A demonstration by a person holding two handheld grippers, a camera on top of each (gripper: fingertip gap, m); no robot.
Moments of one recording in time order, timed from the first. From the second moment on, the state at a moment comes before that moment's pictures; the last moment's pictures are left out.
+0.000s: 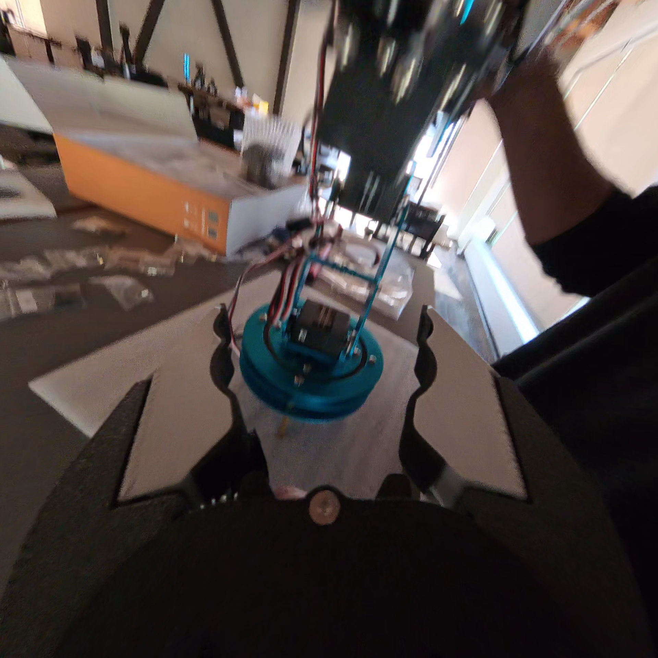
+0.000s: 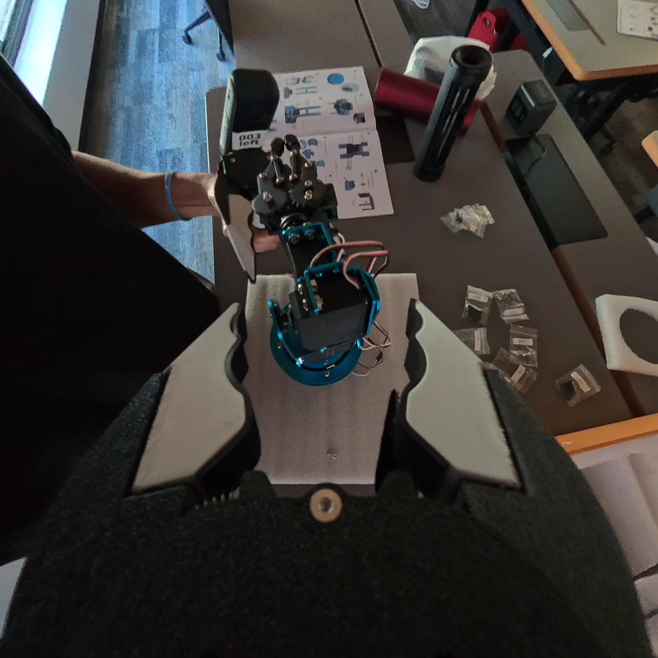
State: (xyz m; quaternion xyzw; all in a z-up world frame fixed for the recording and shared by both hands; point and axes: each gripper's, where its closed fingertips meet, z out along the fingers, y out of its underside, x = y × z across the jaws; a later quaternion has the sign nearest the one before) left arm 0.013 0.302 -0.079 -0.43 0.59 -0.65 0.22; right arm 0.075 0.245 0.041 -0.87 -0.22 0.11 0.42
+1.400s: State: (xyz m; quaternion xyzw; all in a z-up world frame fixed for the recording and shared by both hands) left arm 0.044 0.268 -0.151 -0.31 0.77 -0.52 0.19; right arm 0.050 0.282 -0.069 -0.78 -0.17 0.20 0.57
